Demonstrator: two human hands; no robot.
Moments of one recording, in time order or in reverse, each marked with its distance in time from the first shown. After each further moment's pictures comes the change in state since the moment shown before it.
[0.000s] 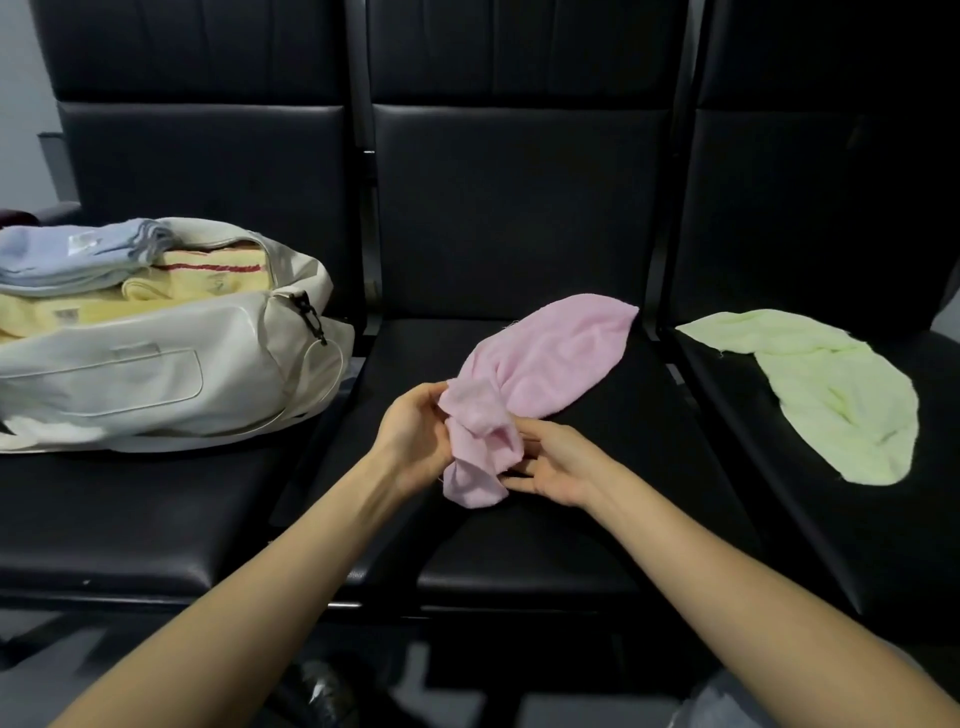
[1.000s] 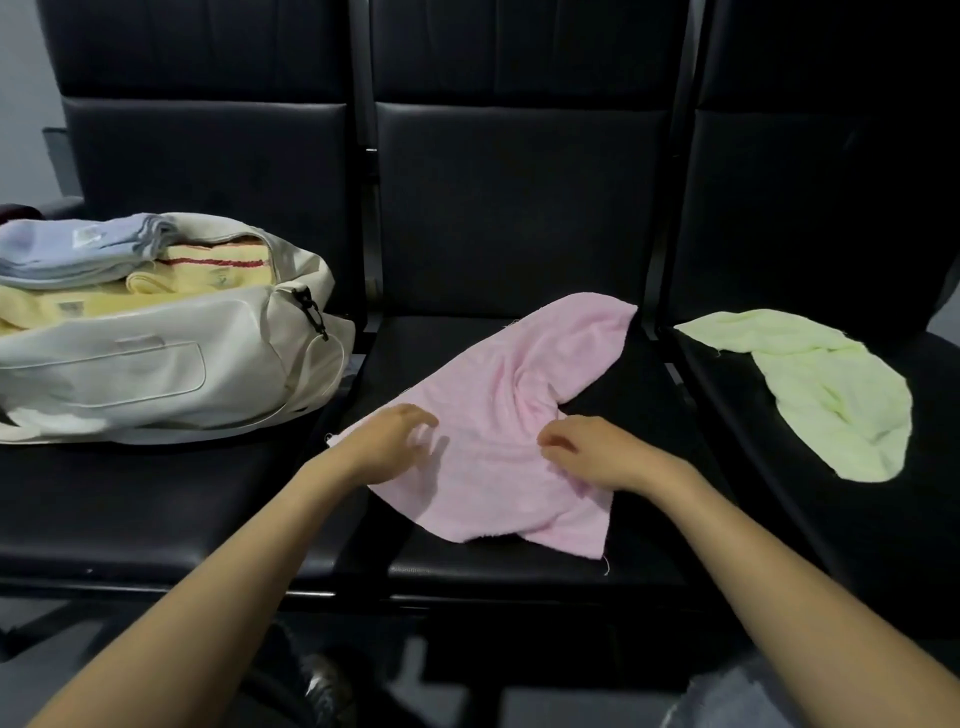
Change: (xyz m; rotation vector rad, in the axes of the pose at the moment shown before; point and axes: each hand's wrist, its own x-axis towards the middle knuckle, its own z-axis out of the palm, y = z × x) left_hand 0.023 0.018 -0.068 1.921 0.012 0.305; right_hand -0.014 -0.017 -0.048 -1.519 0.046 -0.357
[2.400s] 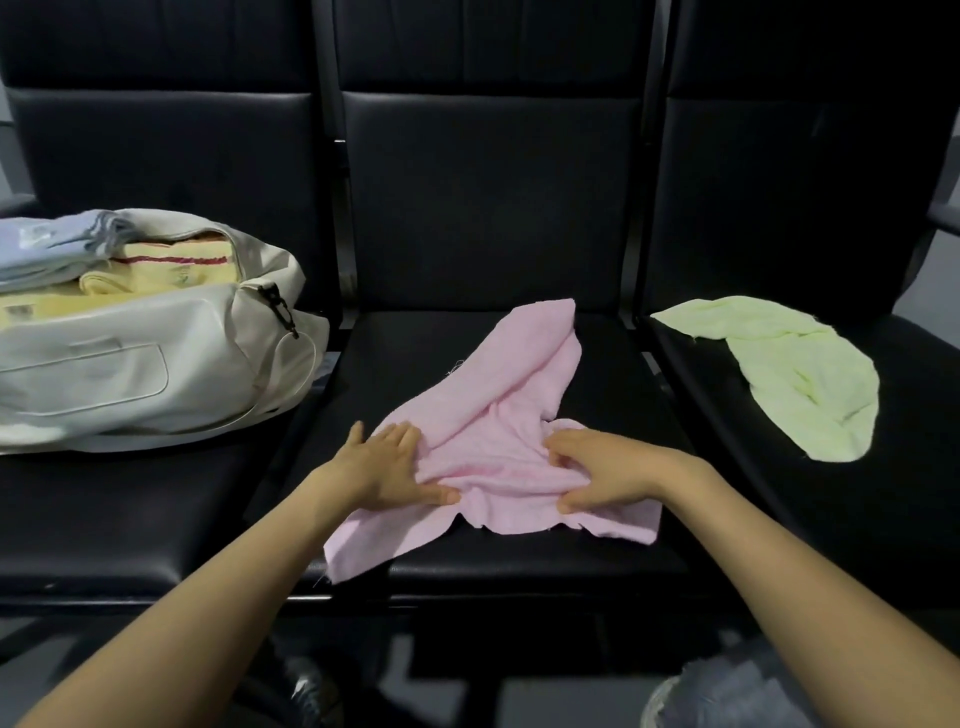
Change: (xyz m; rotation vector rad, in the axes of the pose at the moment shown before) left_hand -0.010 0.028 0.015 0.369 -0.281 -0.061; right_hand -0.027 0.028 -0.006 -0.161 -0.190 -0.075
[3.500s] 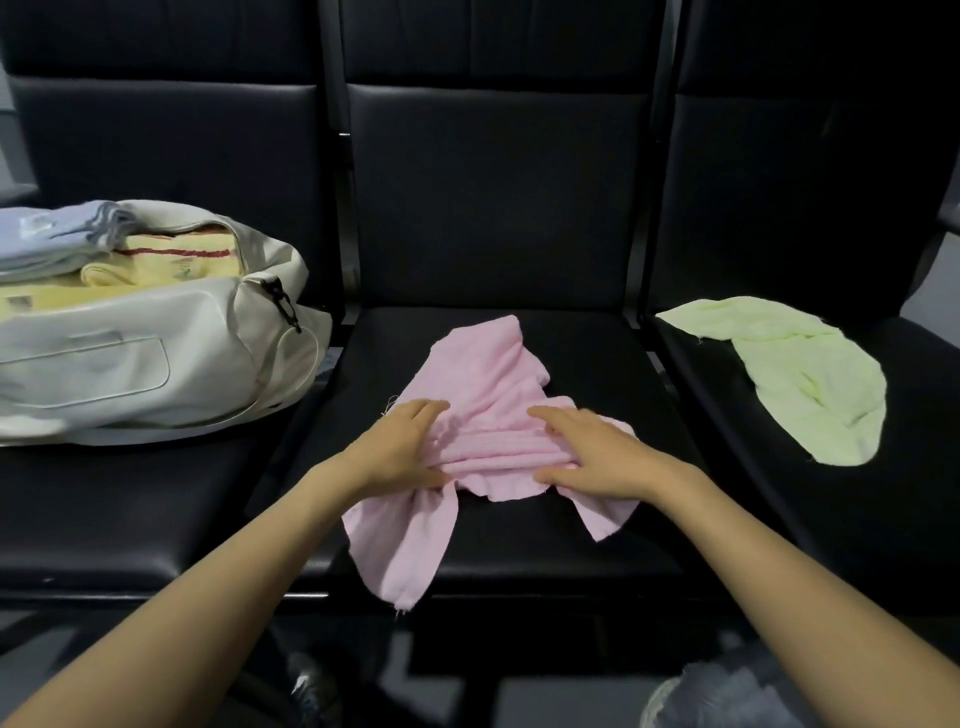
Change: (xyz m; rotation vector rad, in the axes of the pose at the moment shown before) left_hand 0.008 0.001 -0.003 -0.342 0.252 0.161; right_hand 0.011 -0.003 0.009 0.033 0.233 0.021
